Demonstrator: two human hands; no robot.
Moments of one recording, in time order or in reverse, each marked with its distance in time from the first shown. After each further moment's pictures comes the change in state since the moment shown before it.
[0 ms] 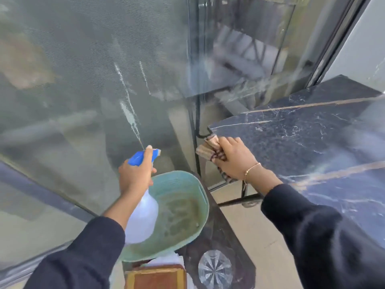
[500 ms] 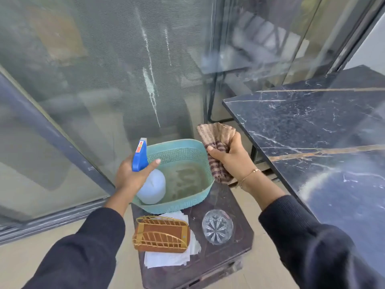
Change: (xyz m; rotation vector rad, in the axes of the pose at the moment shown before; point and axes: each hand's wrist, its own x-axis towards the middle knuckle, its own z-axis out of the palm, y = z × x) left_hand -0.050 -0.086 -0.049 0.300 0.028 -0.067; right_hand -0.087 -0.064 0.018 1.088 0.007 0.290
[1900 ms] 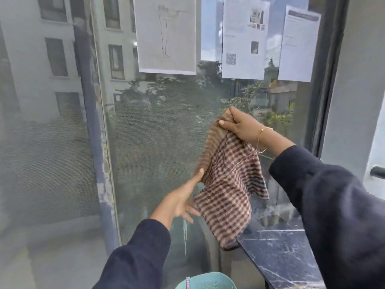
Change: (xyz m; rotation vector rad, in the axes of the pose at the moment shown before) left_hand -0.091 0.300 -0.288 -0.326 -0.750 0.107; right_hand -0.097 -0.508 -0.036 -0.676 0.110 -0.747
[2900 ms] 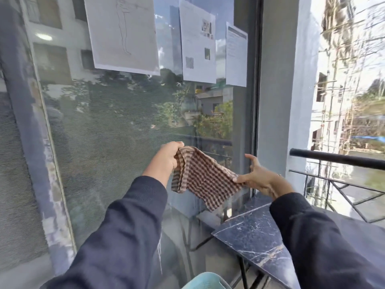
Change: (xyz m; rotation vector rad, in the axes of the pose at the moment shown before) left_hand 0.014 0.104 -0.072 -0.245 -0.036 0.308; right_hand -0.103 0.004 0.061 0.595 0.314 0.769
